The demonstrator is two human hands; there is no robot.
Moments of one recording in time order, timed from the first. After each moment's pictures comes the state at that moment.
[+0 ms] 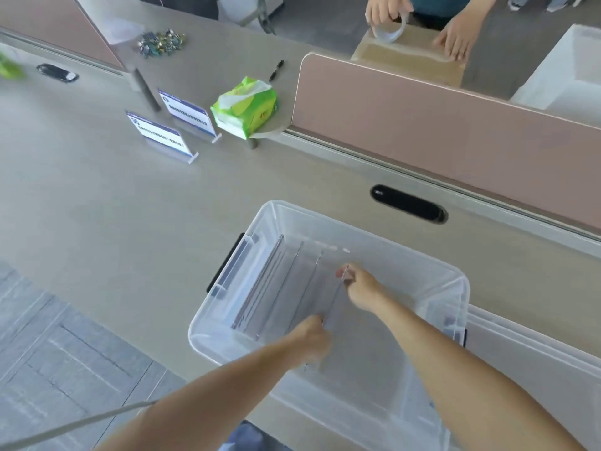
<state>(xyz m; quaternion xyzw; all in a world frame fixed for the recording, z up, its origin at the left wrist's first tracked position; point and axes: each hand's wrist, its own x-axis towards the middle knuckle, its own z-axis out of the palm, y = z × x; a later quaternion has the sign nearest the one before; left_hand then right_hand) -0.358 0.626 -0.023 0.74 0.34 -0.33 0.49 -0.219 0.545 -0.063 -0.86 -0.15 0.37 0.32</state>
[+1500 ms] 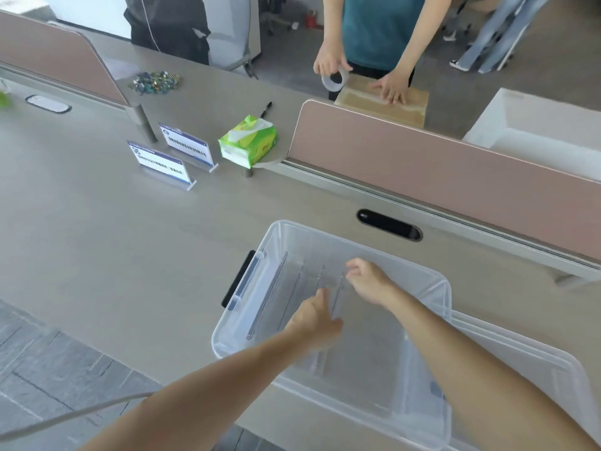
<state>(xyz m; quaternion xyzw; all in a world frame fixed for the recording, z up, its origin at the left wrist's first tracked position) -0.364 0.653 0.043 0.86 0.23 -0.21 0.41 -0.223 0.551 0.012 -0.90 -0.11 0.33 0.27</state>
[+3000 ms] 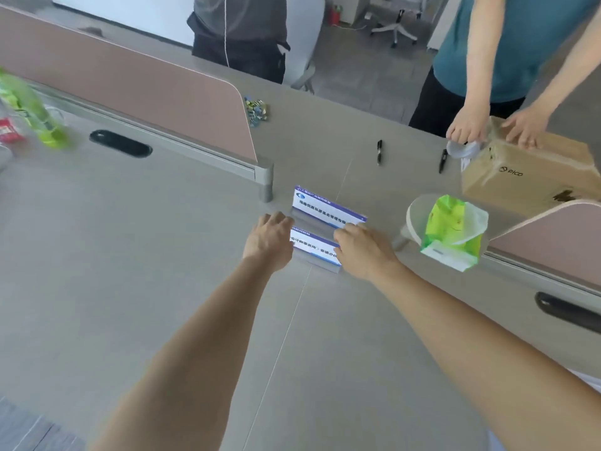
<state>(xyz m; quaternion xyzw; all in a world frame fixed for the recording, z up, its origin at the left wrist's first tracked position) -0.252 1.319 0.004 0.97 0.16 0.01 0.18 -0.179 1.137 0.046 -0.92 -0.38 0.04 -0.06</state>
